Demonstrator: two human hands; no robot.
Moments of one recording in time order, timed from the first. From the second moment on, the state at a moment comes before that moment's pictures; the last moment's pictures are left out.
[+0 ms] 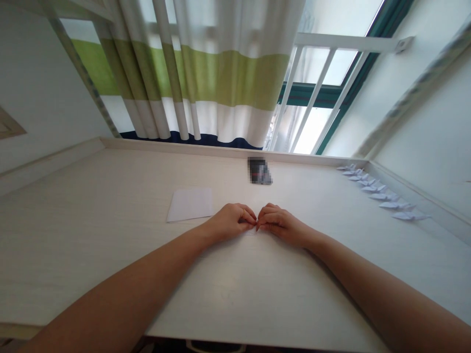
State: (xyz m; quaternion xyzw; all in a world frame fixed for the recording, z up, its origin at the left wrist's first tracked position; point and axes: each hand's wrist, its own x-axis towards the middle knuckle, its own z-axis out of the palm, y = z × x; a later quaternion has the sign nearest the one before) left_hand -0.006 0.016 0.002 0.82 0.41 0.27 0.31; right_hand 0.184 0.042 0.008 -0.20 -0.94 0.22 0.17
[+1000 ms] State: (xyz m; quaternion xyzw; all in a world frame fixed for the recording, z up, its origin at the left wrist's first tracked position) left_hand -0.009 0.017 0.004 0.79 0.41 0.26 0.37; right_hand 0.175 0.029 0.009 -0.32 -0.91 0.20 0.17
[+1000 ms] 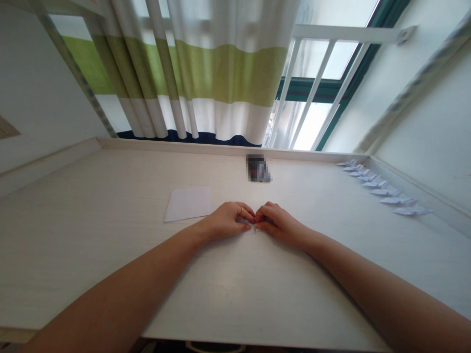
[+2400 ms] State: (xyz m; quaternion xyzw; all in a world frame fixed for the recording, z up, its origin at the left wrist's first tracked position) left_hand -0.008 0.016 0.000 0.79 0.43 0.26 0.36; right_hand 0.182 0.033 0.008 -0.27 -0.93 0.20 0.18
